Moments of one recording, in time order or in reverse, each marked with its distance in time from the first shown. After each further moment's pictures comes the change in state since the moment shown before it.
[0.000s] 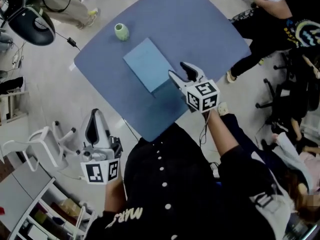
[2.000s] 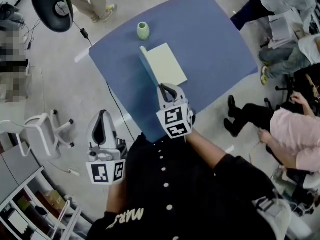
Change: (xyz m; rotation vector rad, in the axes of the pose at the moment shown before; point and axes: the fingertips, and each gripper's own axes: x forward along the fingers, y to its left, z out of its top) left arm -0.043 0.018 -0.002 -0.021 -0.023 0.124; right arm 0.025 0.138 -0.009 -0.362 0.136 -0.051
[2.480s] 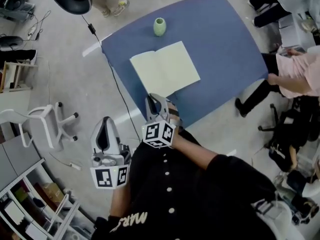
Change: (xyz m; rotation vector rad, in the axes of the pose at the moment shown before) left arm -0.045 0.037 -0.014 -0.008 0.036 0.083; right arm 0.039 0.114 -0.015 -0.250 -0.029 -0.043
